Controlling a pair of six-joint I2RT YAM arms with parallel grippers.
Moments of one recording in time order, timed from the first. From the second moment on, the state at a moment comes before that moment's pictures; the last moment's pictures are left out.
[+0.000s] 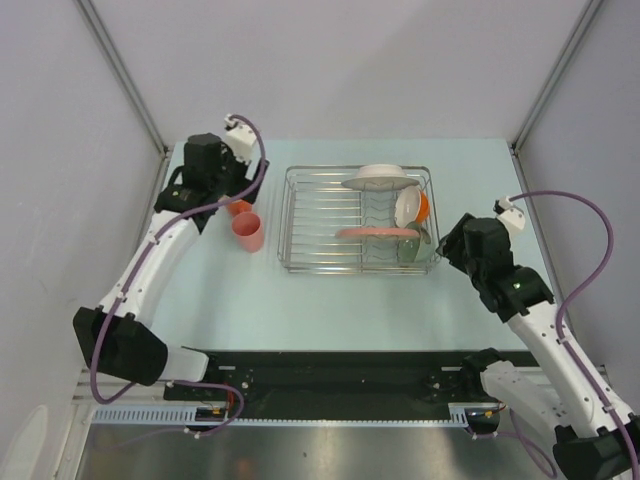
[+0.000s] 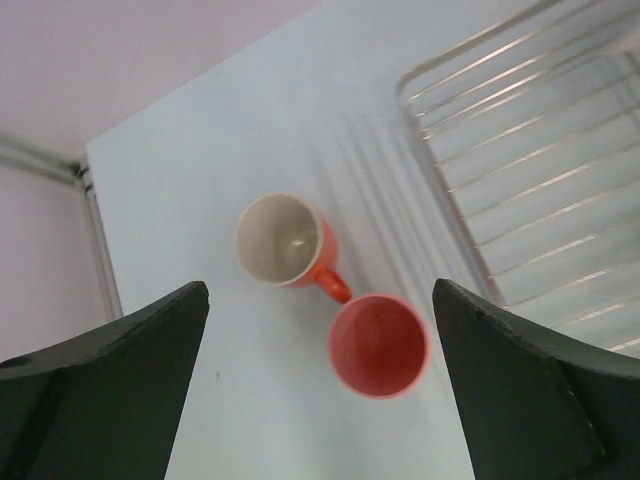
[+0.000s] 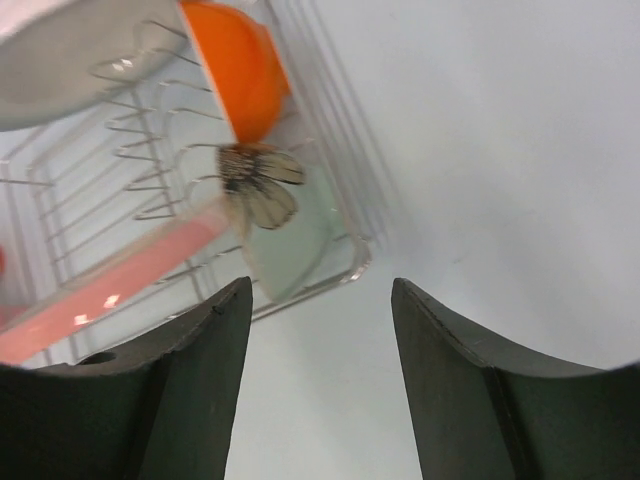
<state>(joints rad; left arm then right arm) -0.31 1.36 1.35 -0.46 -0.03 0.32 0.37 0.81 0.83 -0.68 0.41 0.78</state>
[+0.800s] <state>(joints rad) 0.12 1.45 1.07 -0.34 0.12 0.10 0.80 1.48 1.44 -0.41 0.44 0.46</state>
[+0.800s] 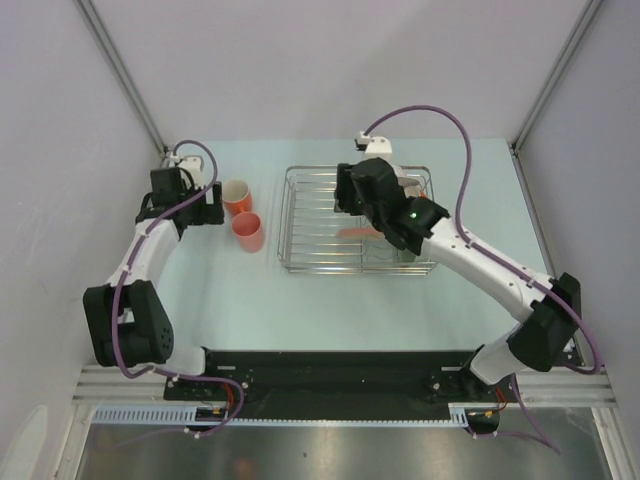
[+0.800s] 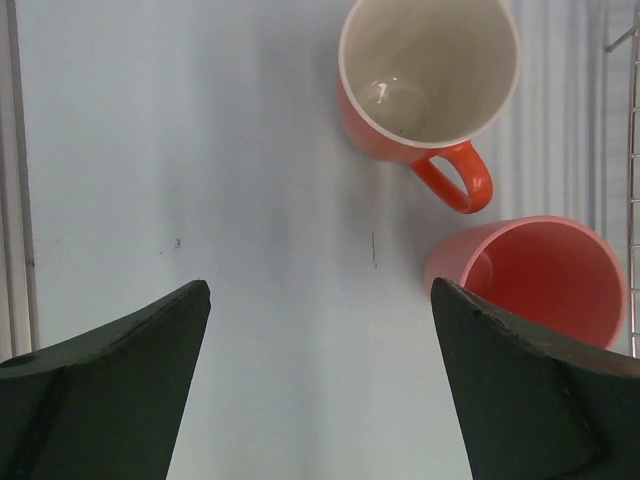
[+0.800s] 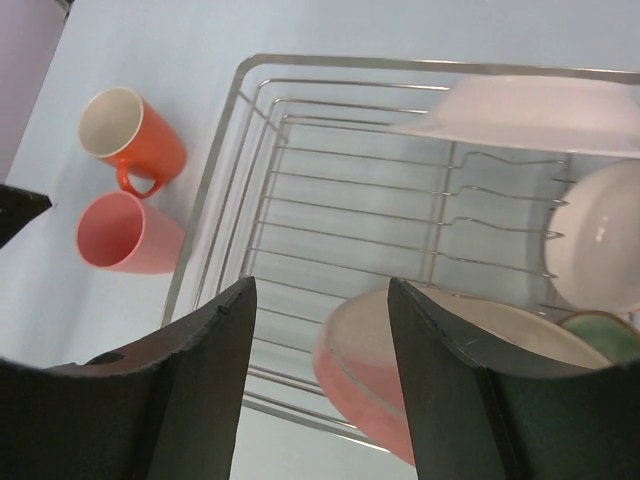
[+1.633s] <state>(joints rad) 0.12 1.76 1.21 -0.11 0.18 -0.10 1.01 1.55 1.42 -0.45 0.49 0.47</state>
